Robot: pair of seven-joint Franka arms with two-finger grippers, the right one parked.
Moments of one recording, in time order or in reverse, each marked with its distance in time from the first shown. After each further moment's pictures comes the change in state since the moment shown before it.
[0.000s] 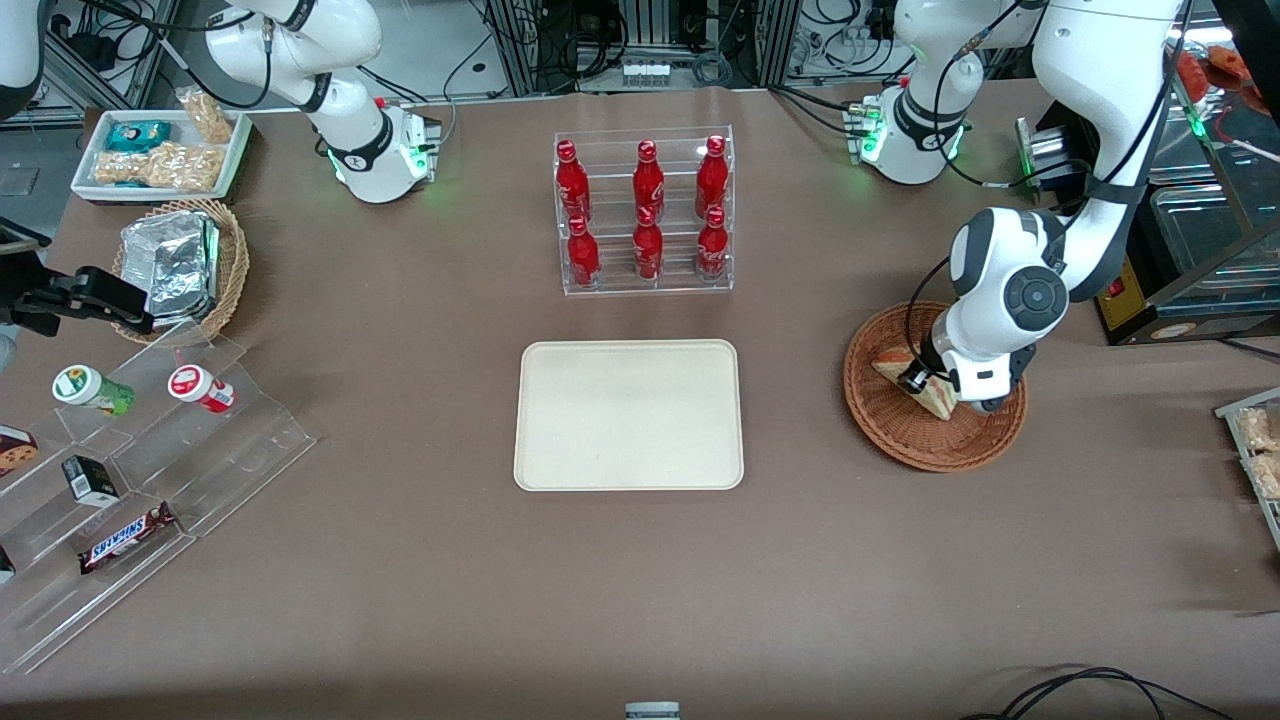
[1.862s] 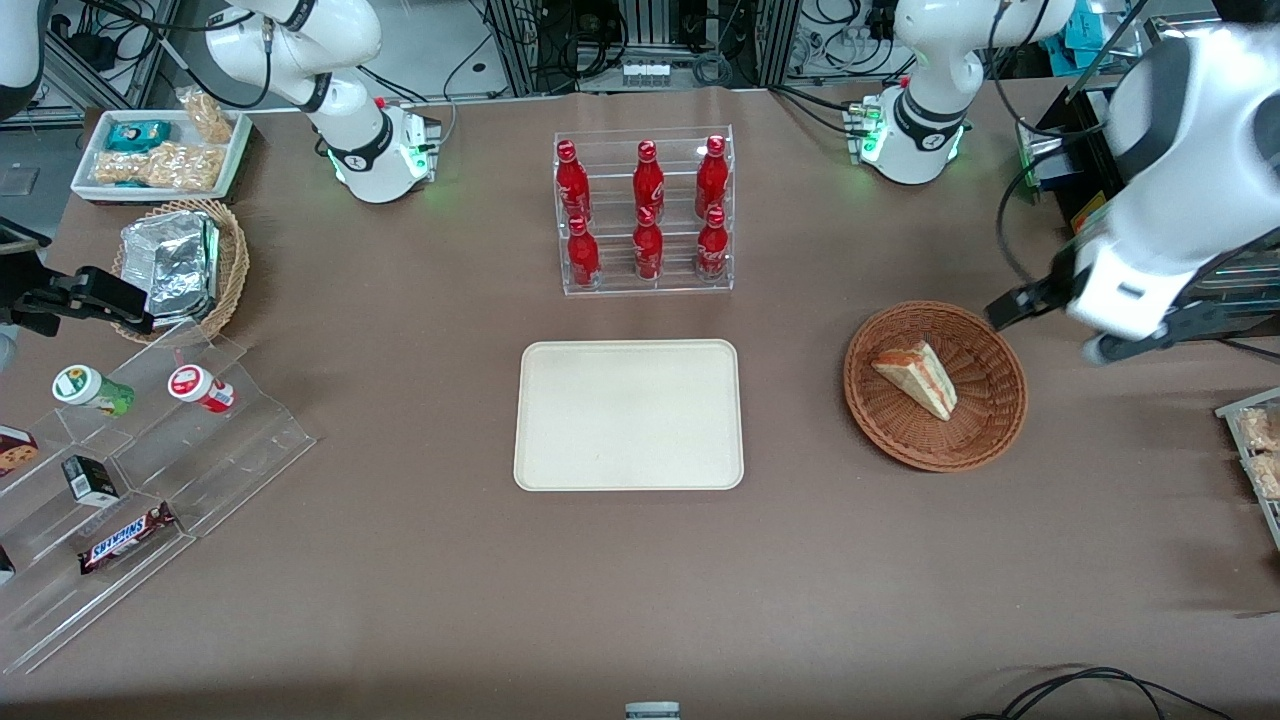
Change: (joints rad) arm 0.044 -0.243 0.002 0.327 0.002 -0.558 0.549
